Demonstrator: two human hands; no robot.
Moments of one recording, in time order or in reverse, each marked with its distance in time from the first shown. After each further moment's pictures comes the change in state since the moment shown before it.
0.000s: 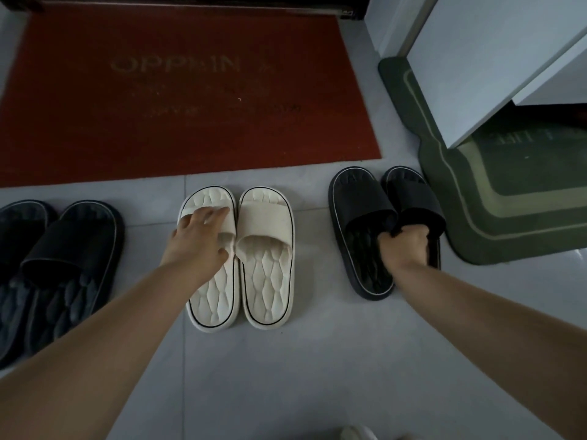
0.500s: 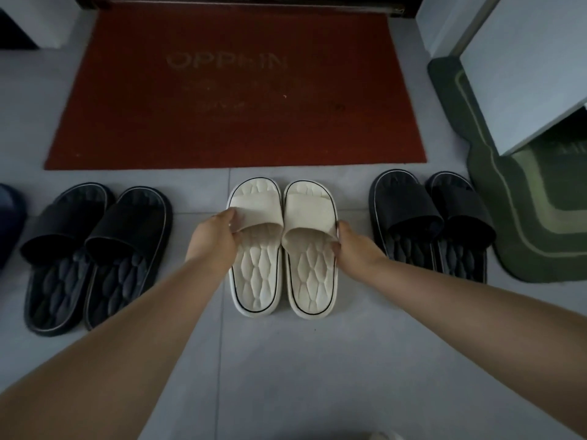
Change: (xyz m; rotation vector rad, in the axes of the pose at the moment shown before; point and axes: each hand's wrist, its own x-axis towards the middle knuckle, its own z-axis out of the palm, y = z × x) left_hand -0.005 -0.030 -0.001 -0.251 0.151 -0.230; right_hand -0.056 -0.055 0.073 -0.465 -0.592 -0.590
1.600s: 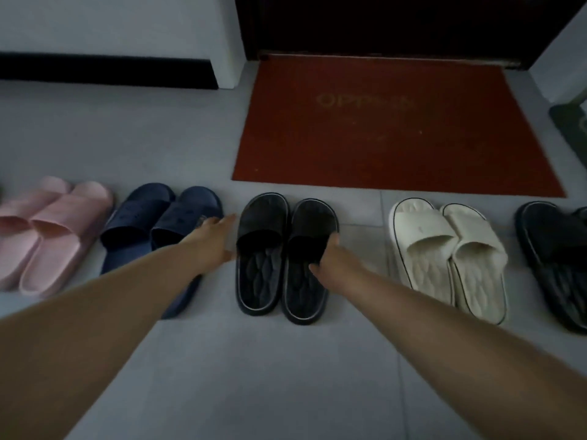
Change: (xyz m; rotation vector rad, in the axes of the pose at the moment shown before) left_hand 0.008 -0.273 -0.188 0.291 -0.269 0.029; right_hand -0.026 -0.306 0.136 -0.050 -0.131 0.059
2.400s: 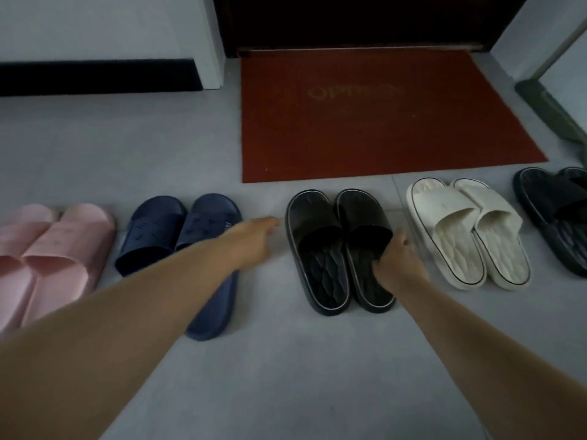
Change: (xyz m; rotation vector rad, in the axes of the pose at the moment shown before) left_hand 0.015 -0.025 -0.013 -0.160 -0.107 0.325; right_hand -0.010 0.008 0.033 0.115 0.418 0.350
